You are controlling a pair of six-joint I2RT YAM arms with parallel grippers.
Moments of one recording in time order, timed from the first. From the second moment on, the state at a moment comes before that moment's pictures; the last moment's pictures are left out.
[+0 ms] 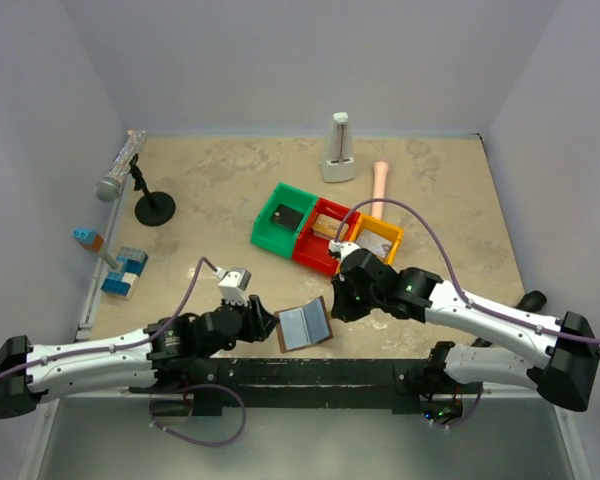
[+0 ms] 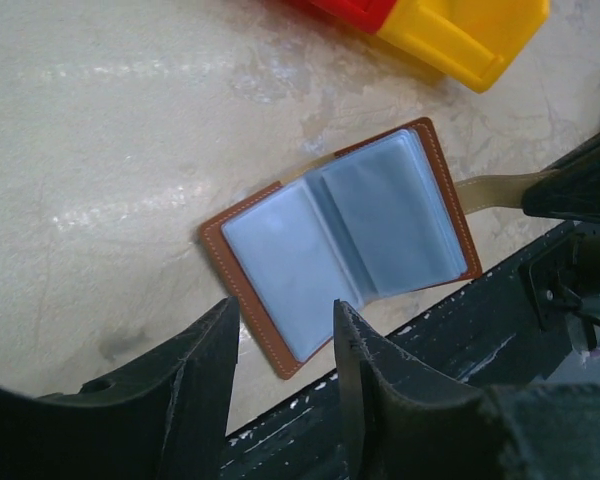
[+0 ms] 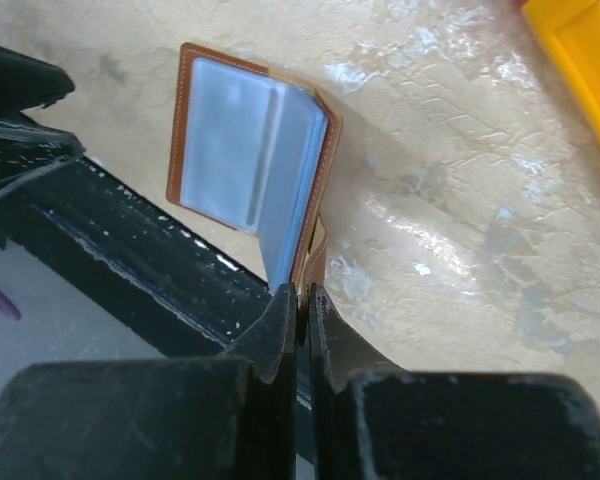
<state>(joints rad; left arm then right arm) -1.25 0.60 0.28 -0.26 -0.47 -0.96 0.99 1.10 0.80 -0.64 0.02 0.60</state>
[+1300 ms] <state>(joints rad) -1.24 1.16 0.49 0.10 -0.22 -0.79 0.99 0.85 0.58 -0.45 -0.10 0.68</state>
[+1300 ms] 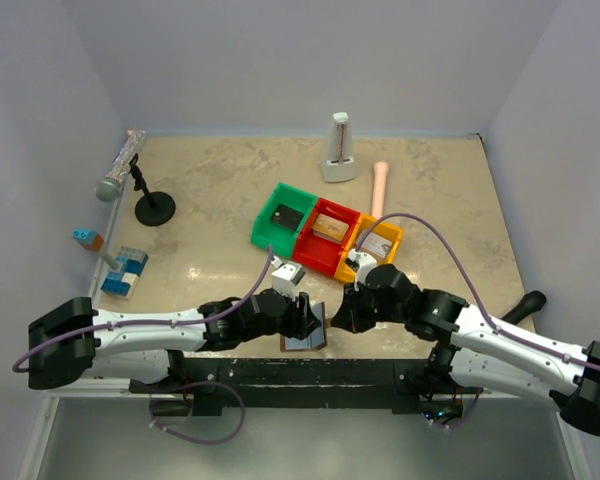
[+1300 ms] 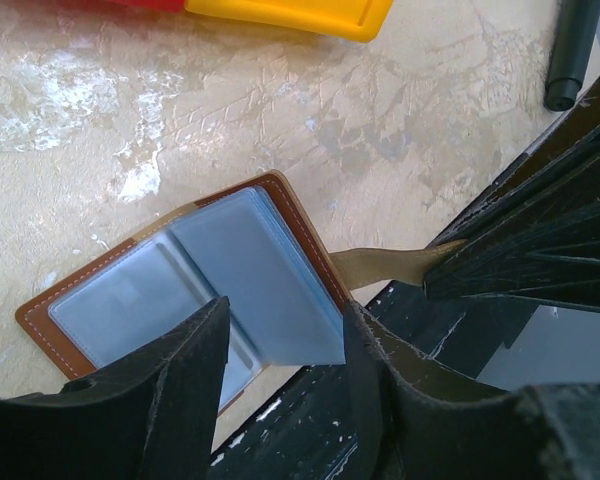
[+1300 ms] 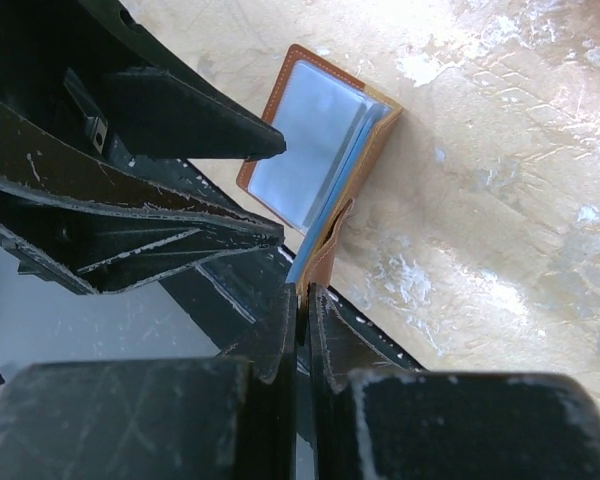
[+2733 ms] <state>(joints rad) -1.23 1.27 0.53 0.10 -0.21 -0.79 0.99 0.83 0.58 -0.45 -0.13 0.70</state>
